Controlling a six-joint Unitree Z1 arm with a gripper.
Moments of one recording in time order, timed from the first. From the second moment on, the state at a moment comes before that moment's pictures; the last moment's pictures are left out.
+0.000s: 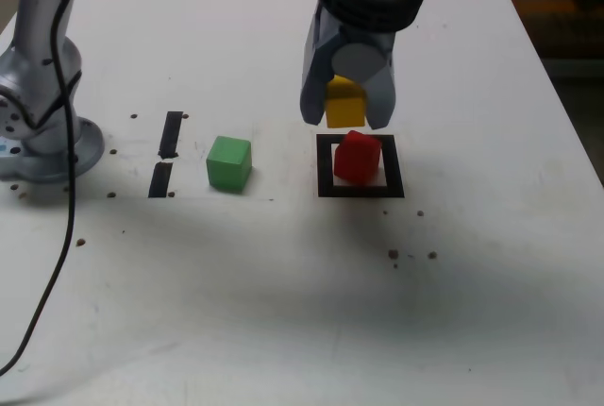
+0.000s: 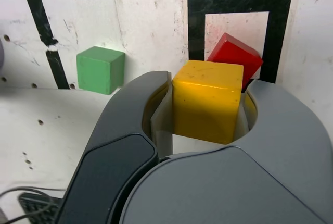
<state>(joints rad) -0.25 2.01 -1.75 1.51 0.07 -0.11</state>
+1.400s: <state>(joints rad) -0.24 2.05 -1.66 1.36 0.07 -0.04</state>
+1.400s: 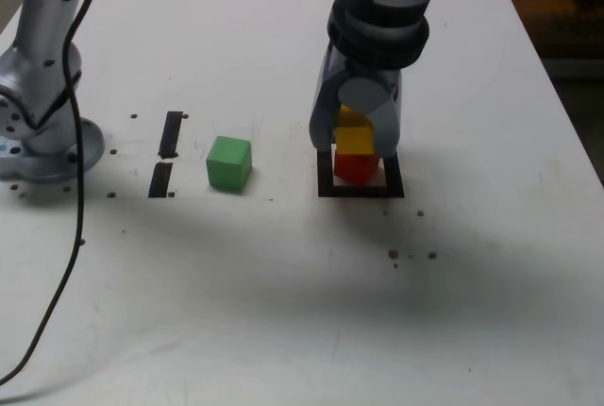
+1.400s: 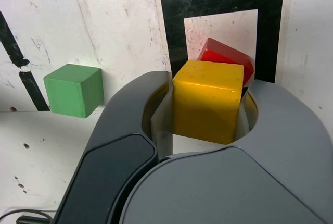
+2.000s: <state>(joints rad) -0.25 2.05 -1.68 1.37 0.10 -0.06</state>
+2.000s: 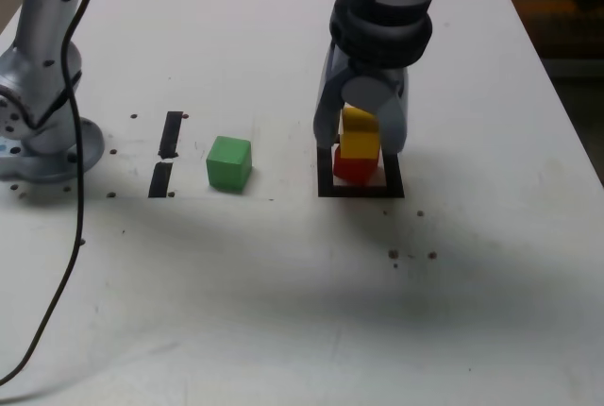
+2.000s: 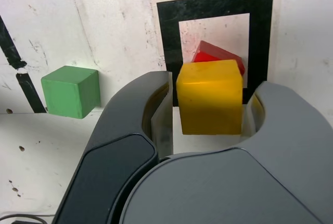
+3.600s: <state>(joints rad) -0.26 1.75 -1.45 1.49 0.22 -0.22</state>
